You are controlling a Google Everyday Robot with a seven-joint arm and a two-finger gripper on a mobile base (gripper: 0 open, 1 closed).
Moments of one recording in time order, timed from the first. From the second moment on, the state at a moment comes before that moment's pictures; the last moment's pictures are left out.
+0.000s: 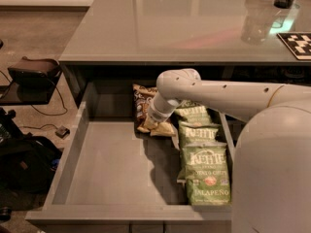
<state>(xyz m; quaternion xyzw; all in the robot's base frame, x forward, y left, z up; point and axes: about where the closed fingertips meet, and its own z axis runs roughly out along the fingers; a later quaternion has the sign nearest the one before) 0.657 0.020 0.602 -0.55 0.81 0.10 0.19</state>
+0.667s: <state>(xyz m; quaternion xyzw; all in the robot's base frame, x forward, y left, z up) 0.595 0.049 0.674 -0.64 0.74 0.01 0.21</state>
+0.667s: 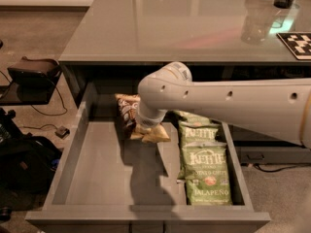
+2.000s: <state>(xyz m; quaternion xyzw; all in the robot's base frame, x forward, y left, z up) 0.530 -0.017 0.813 -0.61 0.73 -0.06 0.31</state>
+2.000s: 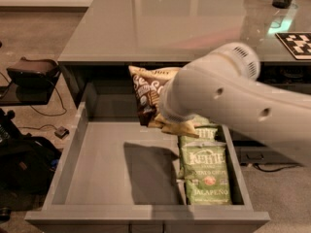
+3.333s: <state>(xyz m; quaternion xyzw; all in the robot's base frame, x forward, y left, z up) 0.602 -0.097 0.851 -0.55 0.75 0.07 0.36</state>
